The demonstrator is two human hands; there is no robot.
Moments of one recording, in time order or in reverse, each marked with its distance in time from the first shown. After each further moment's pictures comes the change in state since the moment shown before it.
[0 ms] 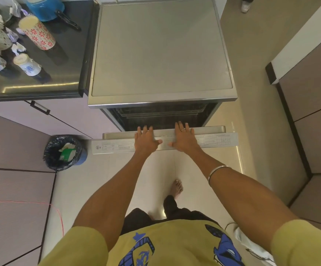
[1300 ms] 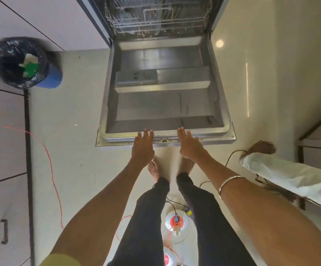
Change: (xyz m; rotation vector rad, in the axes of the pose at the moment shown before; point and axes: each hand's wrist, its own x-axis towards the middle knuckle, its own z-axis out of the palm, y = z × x) left_hand -0.196 -0.135 0.410 0.100 -0.266 0.063; right_hand -0.201 0.074 0.407 0.017 -0.406 -0.003
